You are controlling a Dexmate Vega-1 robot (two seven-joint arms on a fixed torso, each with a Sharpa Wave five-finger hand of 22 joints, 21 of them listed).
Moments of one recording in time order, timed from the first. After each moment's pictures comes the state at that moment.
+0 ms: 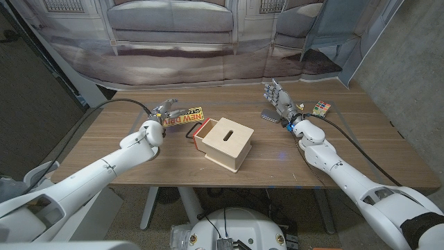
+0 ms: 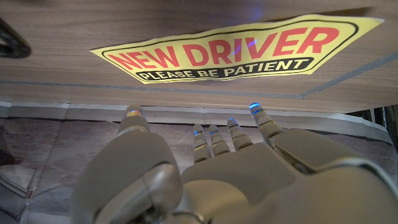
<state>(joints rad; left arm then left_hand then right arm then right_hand) 0.76 0.79 0.63 -1.67 0.20 0.56 0.28 0.59 -0.01 0.12 -0.08 0.29 0.10 -0.14 0.22 0.19 0.03 -0.14 0.21 0.19 -0.01 -0.03 0.19 0.18 0.03 0.10 0.23 0.18 -0.68 -0.38 -0.47 -1.05 0.59 0.42 0.19 0.13 0.01 0.20 -0.04 0.23 0.17 0.06 0.20 0.19 0.12 0.11 0.22 0.19 0.04 0.04 0.19 0.18 0.11 -0.04 0.24 0.18</state>
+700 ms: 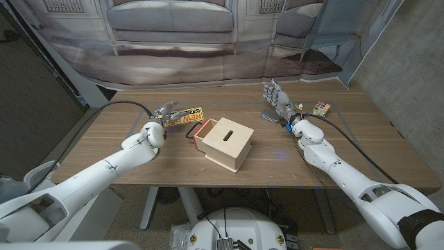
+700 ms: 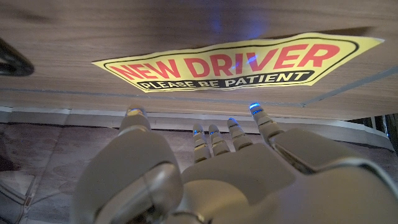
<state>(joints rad) 0.75 0.78 0.64 -1.65 0.20 0.55 0.27 0.60 0.00 0.12 -0.09 0.29 0.11 -0.14 0.22 0.19 0.03 -0.14 0.21 0.19 0.00 -0.03 0.19 0.18 0.04 0.10 0.23 0.18 -0.66 -0.36 -0.47 -1.02 0.59 0.42 0.20 0.13 0.01 0.20 -0.04 0.23 0.17 0.06 0.20 0.19 0.12 0.11 0.22 0.19 0.05 0.04 0.19 0.18 0.11 -0.04 0.23 0.18</state>
